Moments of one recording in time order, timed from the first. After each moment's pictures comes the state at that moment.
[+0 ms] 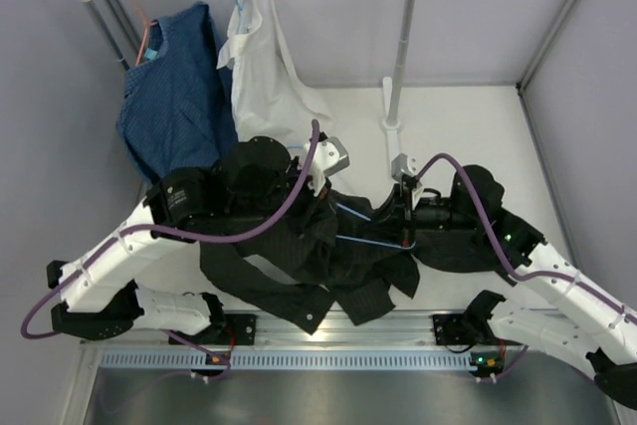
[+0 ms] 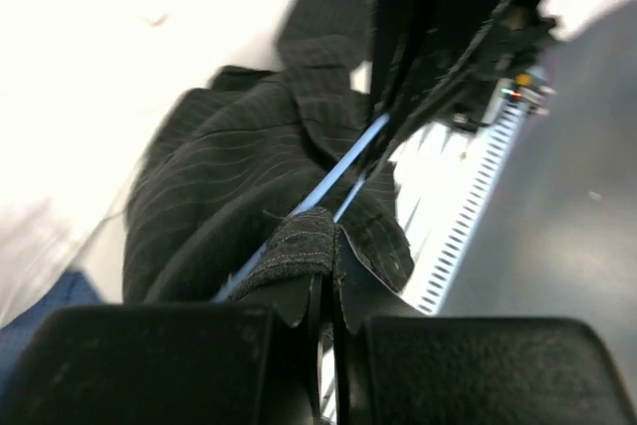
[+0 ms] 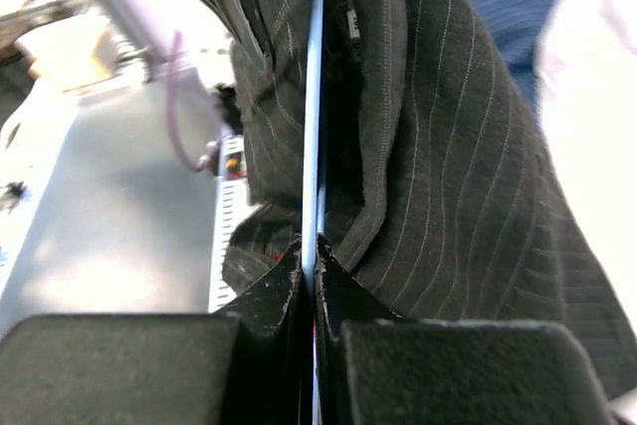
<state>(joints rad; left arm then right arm) -1.13 1.24 1.74 -1.05 0.08 -0.12 0.77 0.82 0.86 -0.18 -0.76 0.13</state>
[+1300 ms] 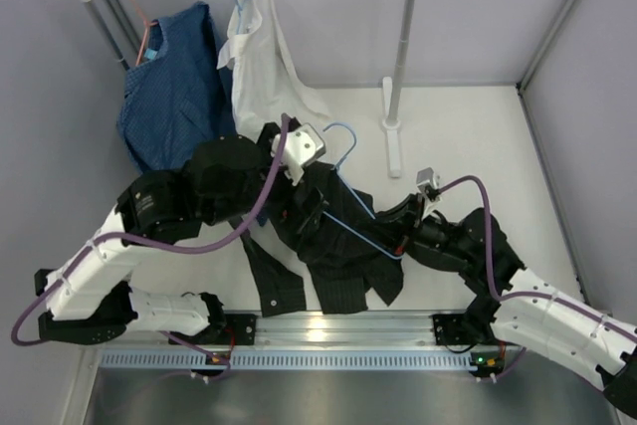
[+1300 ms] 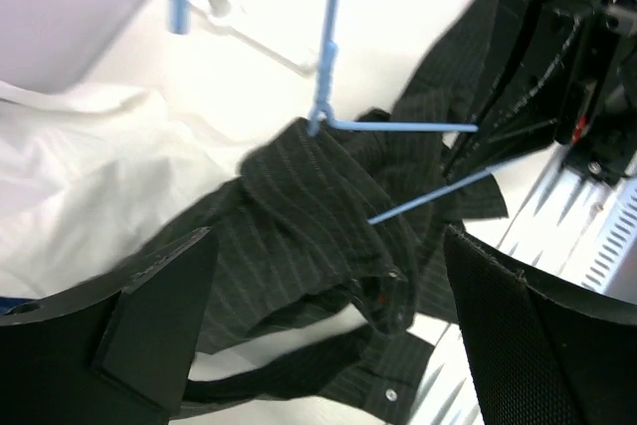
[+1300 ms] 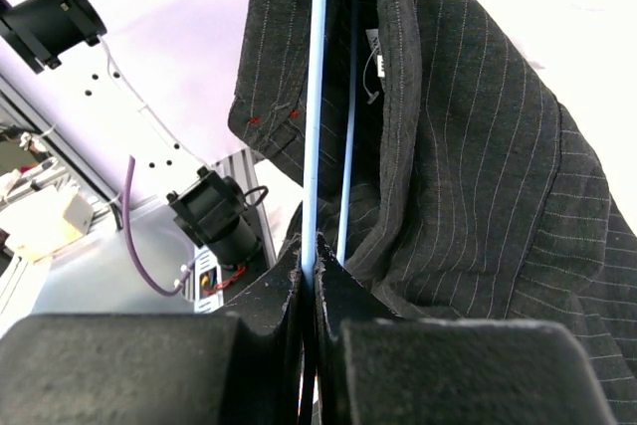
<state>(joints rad) -1.13 1.18 1.76 -1.05 -0.20 0.02 0.81 0.67 0.42 0.44 -0.43 0.46</state>
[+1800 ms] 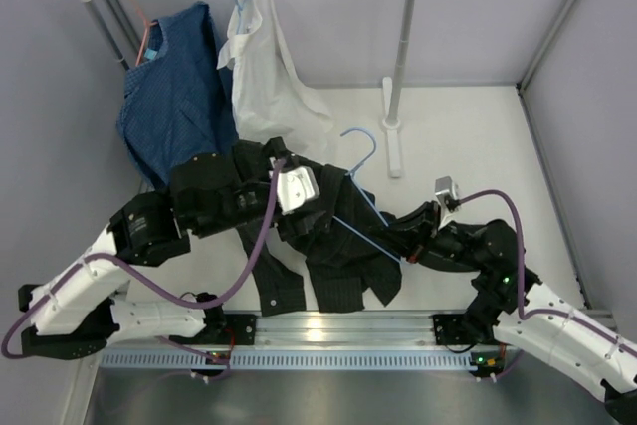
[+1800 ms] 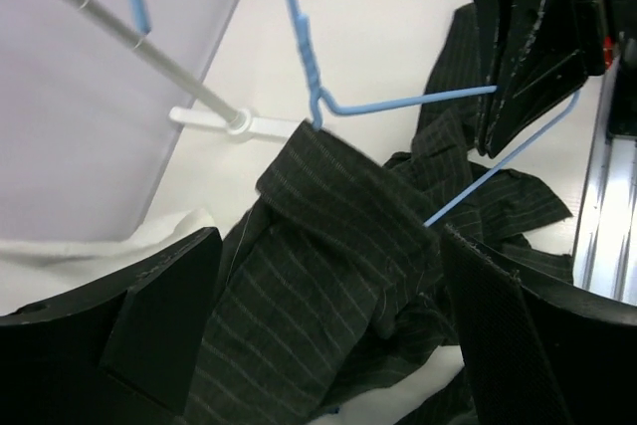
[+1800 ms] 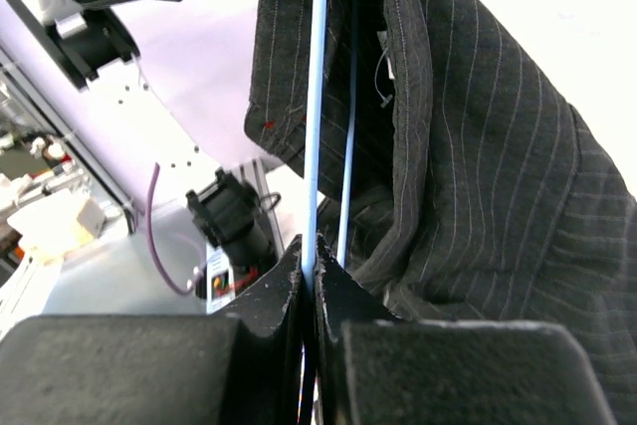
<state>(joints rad) -1.12 1.00 1.52 -0.78 -0.07 0.40 0.81 0.51 0.39 0.37 -0.42 0.47</state>
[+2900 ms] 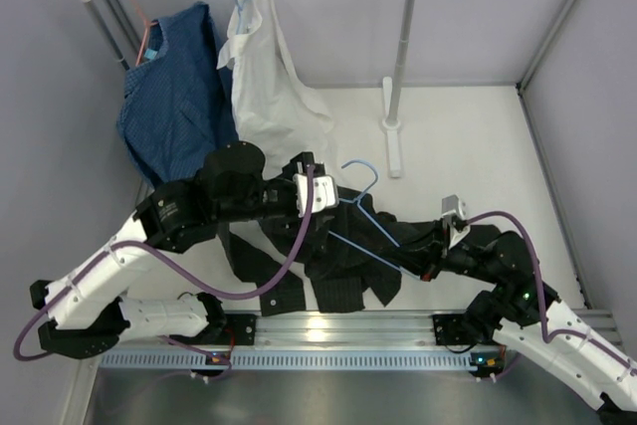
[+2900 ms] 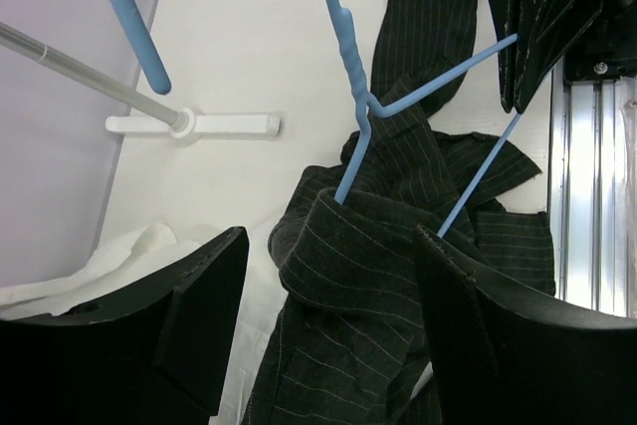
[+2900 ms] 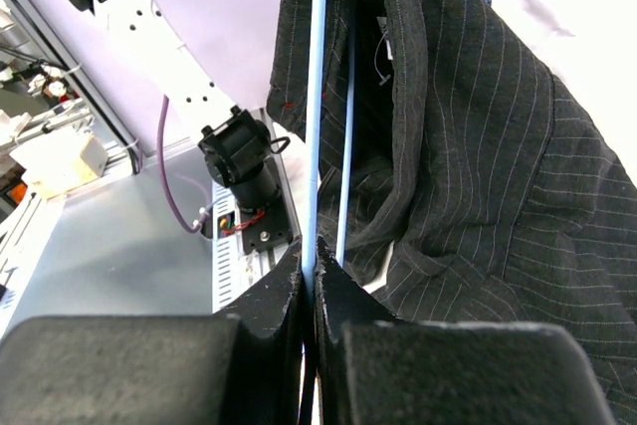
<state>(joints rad) -1.03 1.09 1.51 -0.80 0.18 0.50 0.81 0.29 0.38 0.07 -0.49 0.39</state>
